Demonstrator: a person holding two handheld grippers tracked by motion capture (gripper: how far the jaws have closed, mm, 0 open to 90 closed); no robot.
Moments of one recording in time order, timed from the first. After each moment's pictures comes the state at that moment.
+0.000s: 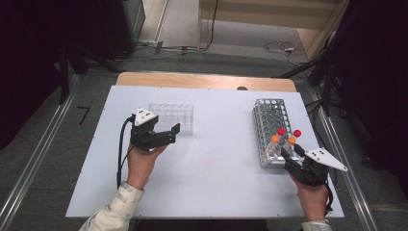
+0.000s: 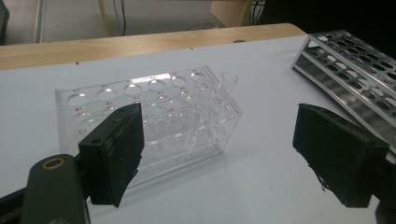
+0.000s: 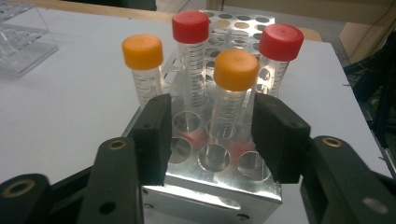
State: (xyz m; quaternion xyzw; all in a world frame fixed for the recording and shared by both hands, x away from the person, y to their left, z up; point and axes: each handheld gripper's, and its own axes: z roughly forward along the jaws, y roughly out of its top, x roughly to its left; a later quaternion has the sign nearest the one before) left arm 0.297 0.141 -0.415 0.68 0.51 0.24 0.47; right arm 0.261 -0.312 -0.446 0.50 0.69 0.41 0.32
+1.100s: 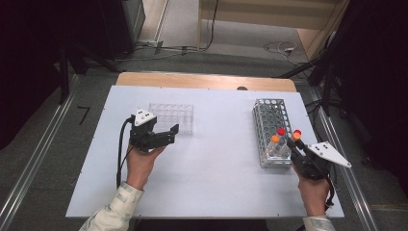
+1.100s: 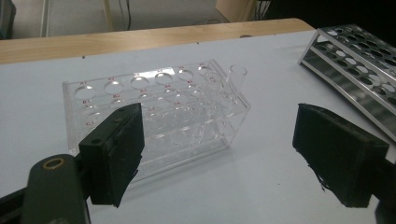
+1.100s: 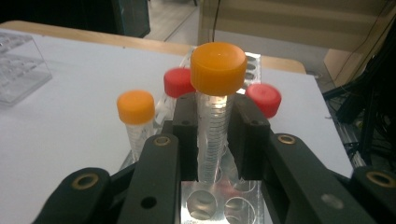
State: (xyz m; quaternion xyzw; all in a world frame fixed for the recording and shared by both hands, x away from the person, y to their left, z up) left arm 0.297 0.143 -0.418 0.68 0.52 0.24 0.46; right arm 0.267 -0.311 -0.427 0.48 0.67 0.43 0.36
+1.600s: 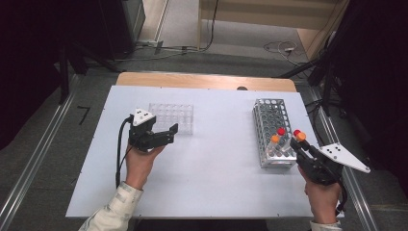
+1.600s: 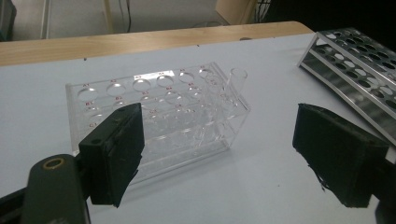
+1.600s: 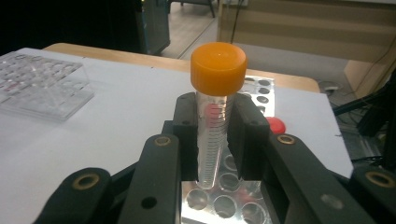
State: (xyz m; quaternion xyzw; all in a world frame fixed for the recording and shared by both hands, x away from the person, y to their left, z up) left arm 0.296 0.145 -0.416 0.68 0.52 0.24 0.47; right arm 0.242 -0.310 -0.392 0.46 0.68 0.46 0.33
